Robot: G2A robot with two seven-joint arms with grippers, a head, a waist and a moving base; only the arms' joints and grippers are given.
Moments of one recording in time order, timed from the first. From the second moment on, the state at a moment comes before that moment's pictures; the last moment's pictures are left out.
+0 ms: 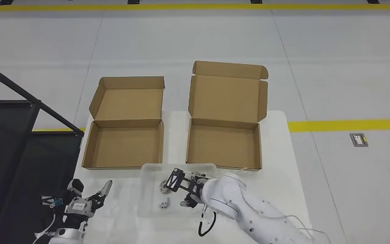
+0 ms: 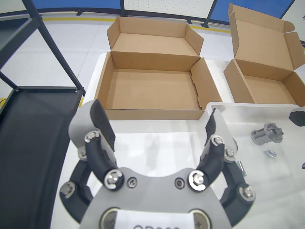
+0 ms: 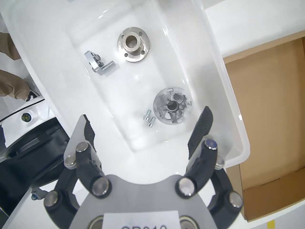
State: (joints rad) left arm 1.76 -1.16 -1.78 -1.85 1.06 -0.13 0.12; right arm -0.68 -1.35 0.62 -1.50 -1.11 -0.22 1.06
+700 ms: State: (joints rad) left arm 1.76 -1.16 -1.78 -1.85 1.06 -0.13 0.12; right arm -0.58 -1.44 0.57 -1.20 -1.08 -0.22 0.99
